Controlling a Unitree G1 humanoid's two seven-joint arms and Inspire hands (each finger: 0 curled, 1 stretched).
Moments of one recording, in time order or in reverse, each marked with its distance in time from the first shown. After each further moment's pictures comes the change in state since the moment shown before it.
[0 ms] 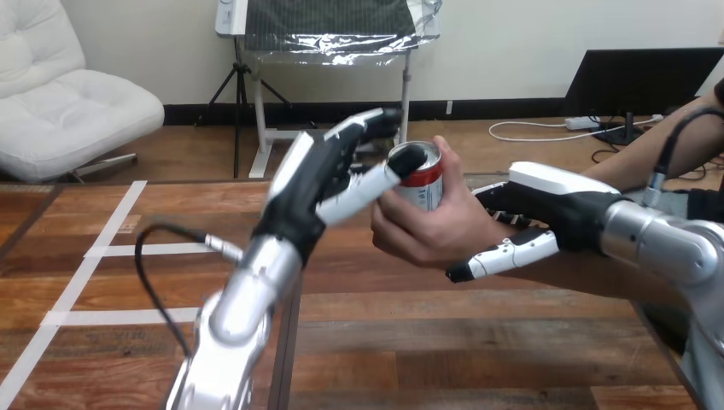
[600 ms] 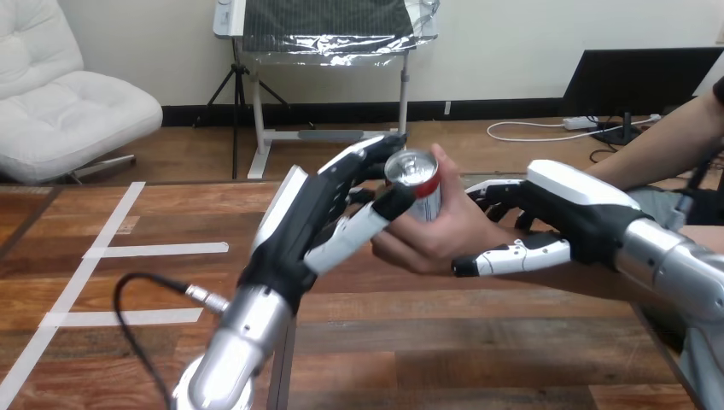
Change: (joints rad) left arm 0.242 0.022 -0.032 -0.238 0.024 -0.081 0.000; right arm 0.147 -0.003 -0.081 -0.125 0.014 -0.022 -0.121
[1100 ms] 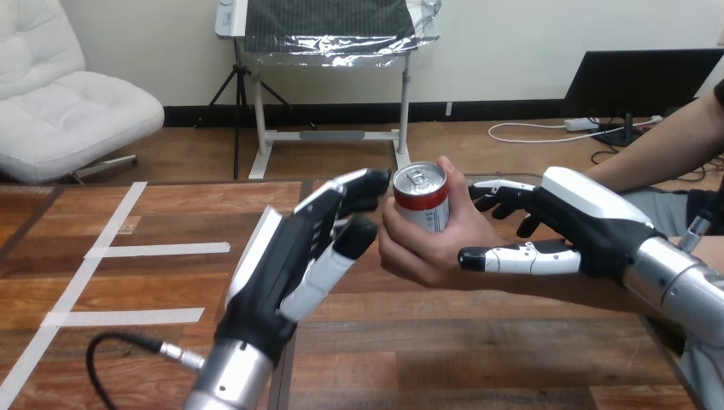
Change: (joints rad) left arm 0.219 0.001 -0.001 -0.141 -0.046 -0.070 0.001; right arm 0.090 0.007 -0.038 -0.043 0.046 -0.013 -0.070
